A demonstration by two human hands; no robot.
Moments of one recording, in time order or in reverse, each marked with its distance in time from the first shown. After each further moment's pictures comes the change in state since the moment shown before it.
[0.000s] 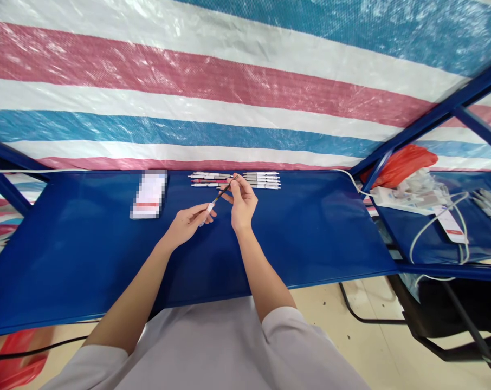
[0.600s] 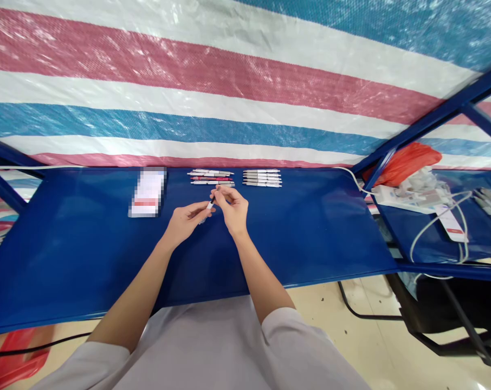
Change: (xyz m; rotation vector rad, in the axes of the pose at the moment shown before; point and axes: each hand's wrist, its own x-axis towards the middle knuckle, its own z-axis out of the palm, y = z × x) left_hand 0.000 -0.012 0.001 0.014 0.111 -0.044; right_hand -0.018 0.013 -0.001 -0.106 -0.145 0.048
